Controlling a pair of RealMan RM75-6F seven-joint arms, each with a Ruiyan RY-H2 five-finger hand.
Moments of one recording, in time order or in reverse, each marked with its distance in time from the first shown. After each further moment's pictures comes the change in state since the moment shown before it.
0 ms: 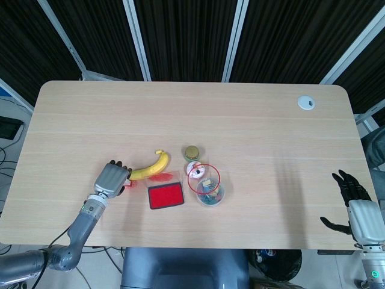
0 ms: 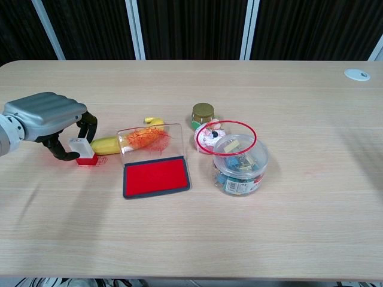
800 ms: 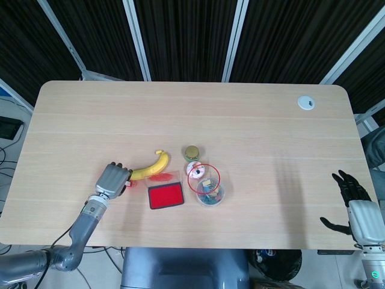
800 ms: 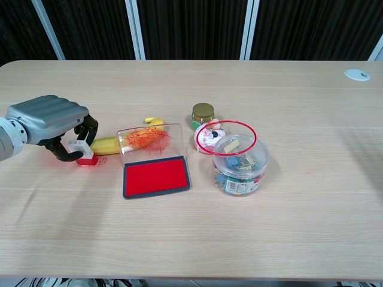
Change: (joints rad) left arm -0.007 -0.023 0.022 0.026 0.015 0.030 -0.024; right arm -0.001 0.001 -0.002 -0.001 -0.004 0.002 0.006
